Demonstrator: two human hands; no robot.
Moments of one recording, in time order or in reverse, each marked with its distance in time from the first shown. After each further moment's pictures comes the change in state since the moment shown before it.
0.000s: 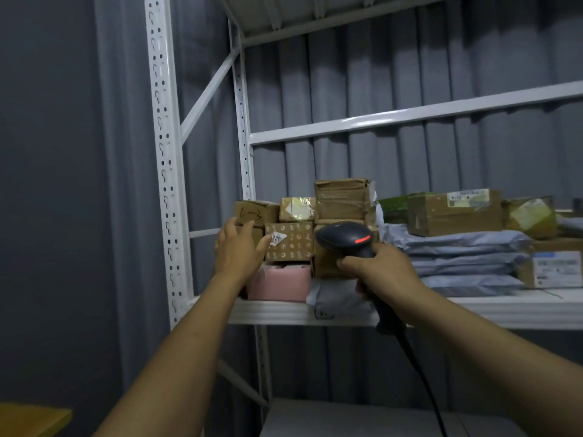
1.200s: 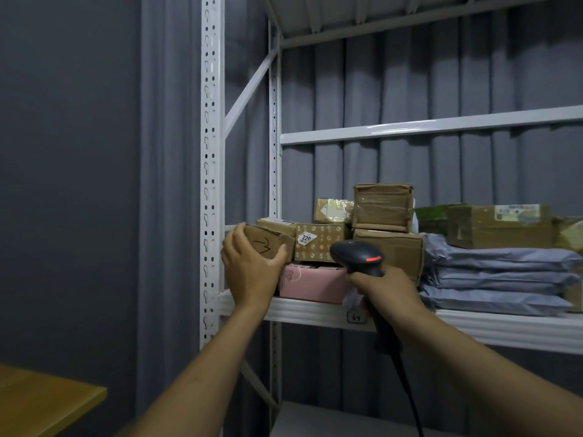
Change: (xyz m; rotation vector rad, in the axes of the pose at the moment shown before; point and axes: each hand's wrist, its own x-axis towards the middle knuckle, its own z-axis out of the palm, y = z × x) left_hand -0.051 -0.027 -0.011 -0.289 0.498 -0.145; right_hand -0.004 0.009 0.062 0.043 -0.022 0.050
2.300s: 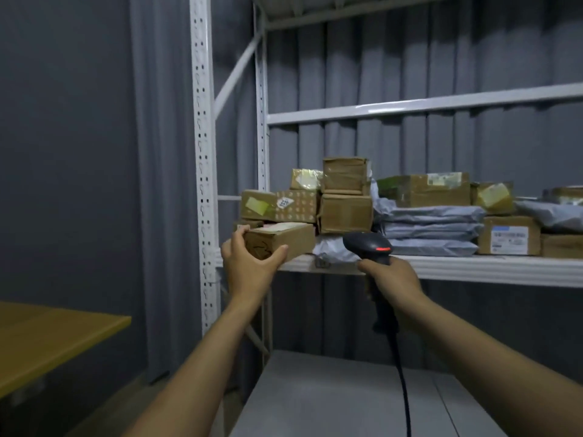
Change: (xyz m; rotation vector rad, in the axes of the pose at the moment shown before) left_hand -0.107 0.073 -0.109 -0.236 -0.282 -0.251; right_hand -0.100 0.035 -0.077 0.069 0.086 0.126
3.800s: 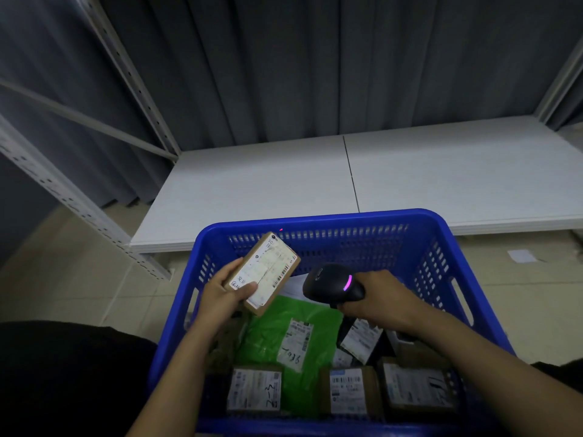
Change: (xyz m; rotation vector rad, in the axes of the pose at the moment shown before) left_hand -0.384 -0.195 0.134 0.045 -0.807 -0.843; right_hand -0.144 0.380 -0.201 -0.614 -0.677 0.357
